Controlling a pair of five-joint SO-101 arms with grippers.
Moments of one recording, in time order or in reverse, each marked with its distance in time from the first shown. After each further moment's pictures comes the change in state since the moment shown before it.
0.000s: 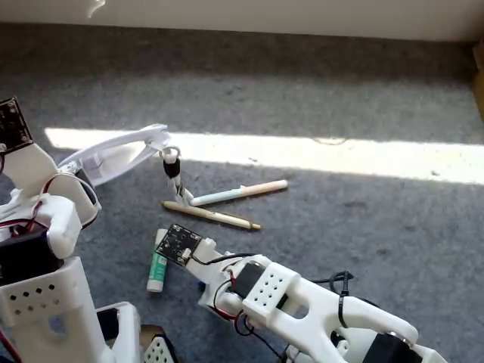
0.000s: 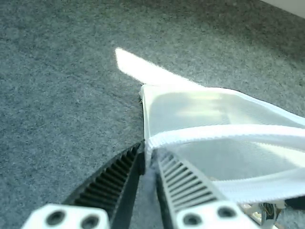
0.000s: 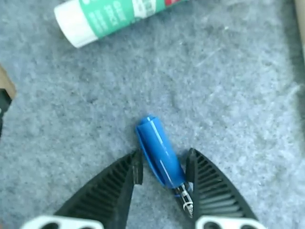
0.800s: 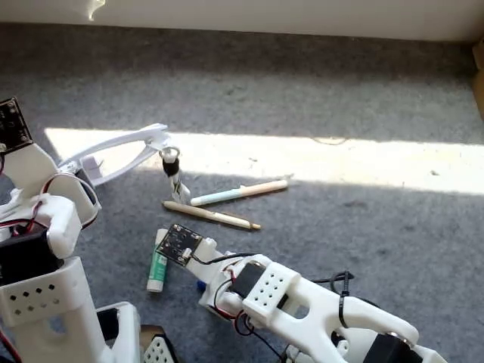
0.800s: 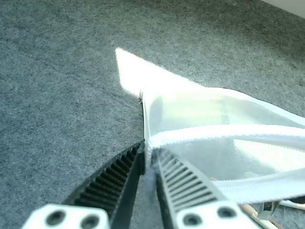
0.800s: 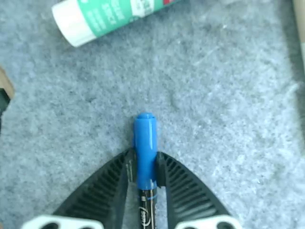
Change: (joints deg) left arm 0.0 0.0 0.0 0.0 0.0; right arm 0.7 0.0 0.0 0.4 0.0
